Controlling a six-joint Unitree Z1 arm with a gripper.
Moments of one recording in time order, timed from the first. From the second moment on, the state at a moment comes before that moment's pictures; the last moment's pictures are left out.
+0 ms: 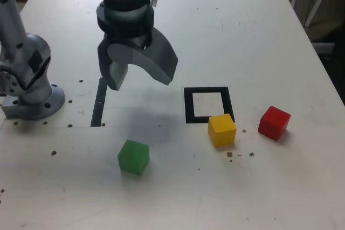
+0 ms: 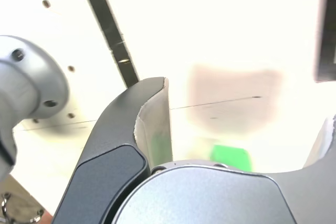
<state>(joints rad) -0.18 1.63 -1.11 1.16 0.06 0.02</state>
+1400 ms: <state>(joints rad) -0.21 2.17 -1.96 1.35 0.23 0.36</state>
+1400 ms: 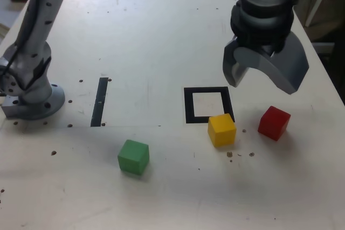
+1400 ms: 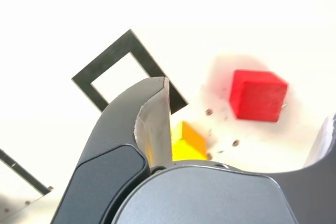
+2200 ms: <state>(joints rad) -0.25 2.39 -2.18 1.44 0.22 0.36</state>
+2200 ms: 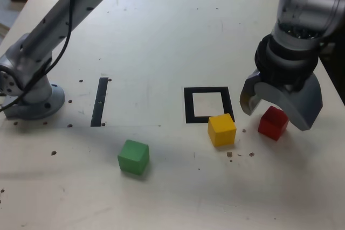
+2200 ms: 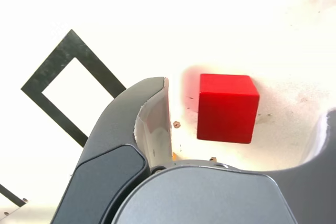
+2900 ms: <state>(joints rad) -0.26 2.47 -2.27 1.49 0.21 0.36</state>
